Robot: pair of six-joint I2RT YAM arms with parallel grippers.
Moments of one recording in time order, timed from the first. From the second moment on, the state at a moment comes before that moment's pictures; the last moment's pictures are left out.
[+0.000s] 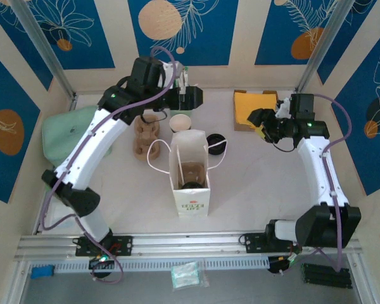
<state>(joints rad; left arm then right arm) -0.64 1.74 2.13 -0.94 0.26 -0.45 -0.09 1.31 1.26 -0.80 -0.62 0.71</state>
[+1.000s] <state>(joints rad) -0.68 2.12 2.40 -0.78 0.33 -0.48 -0.26 1.94 1.26 -0.37 -0.70 1.02</state>
